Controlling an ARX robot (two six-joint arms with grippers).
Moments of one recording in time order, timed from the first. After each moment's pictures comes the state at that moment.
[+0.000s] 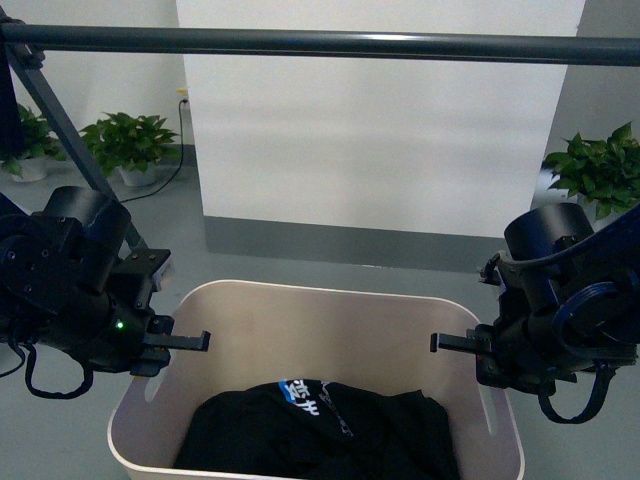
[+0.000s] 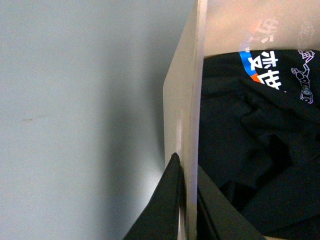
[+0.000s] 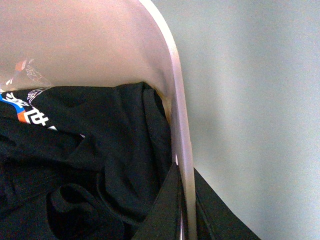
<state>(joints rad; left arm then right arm) -0.05 2.25 1.28 0.08 0.04 0.05 0.14 2.25 1.27 0.06 0.07 0.29</state>
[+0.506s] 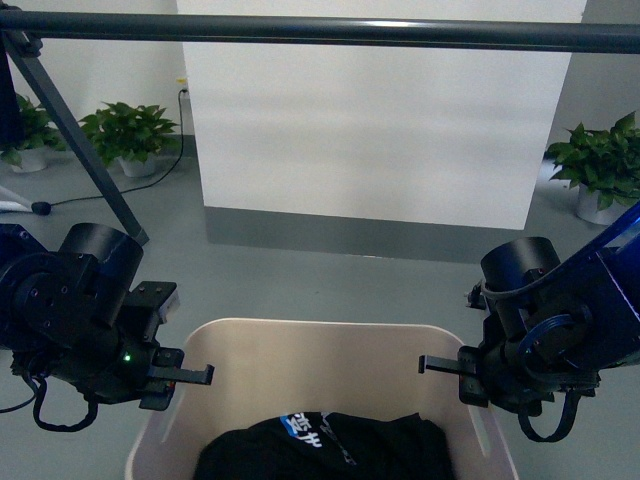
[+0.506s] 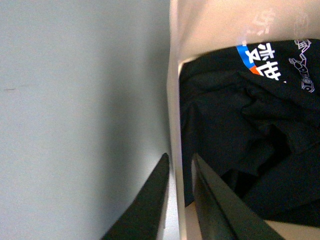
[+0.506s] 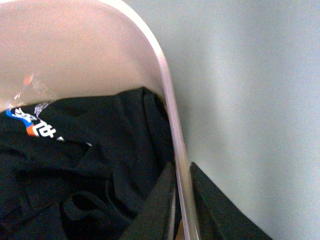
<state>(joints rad) -0.07 2.33 1.27 0.08 0.03 0.04 0.16 2.39 1.32 0.09 0.10 0.32</state>
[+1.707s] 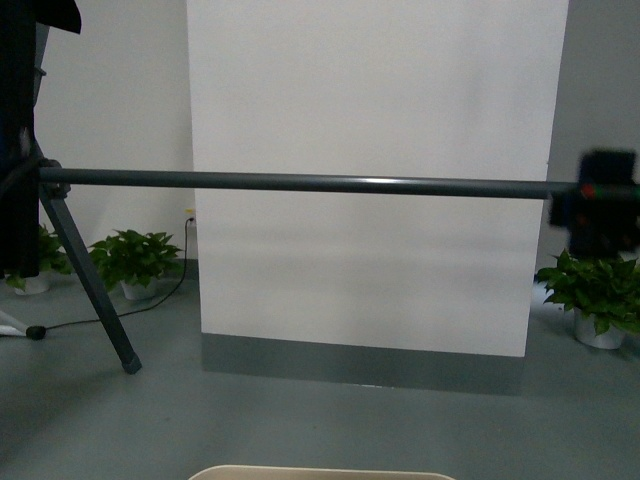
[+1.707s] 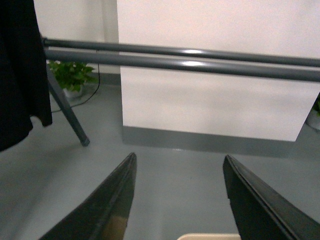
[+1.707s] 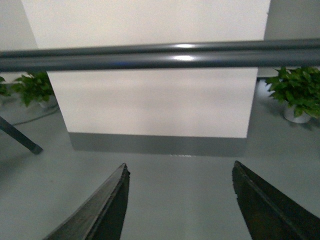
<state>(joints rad) -0.05 1.21 0.68 0.58 -0.05 0.00 0.18 1.38 0.70 0.70 0.16 0.04</state>
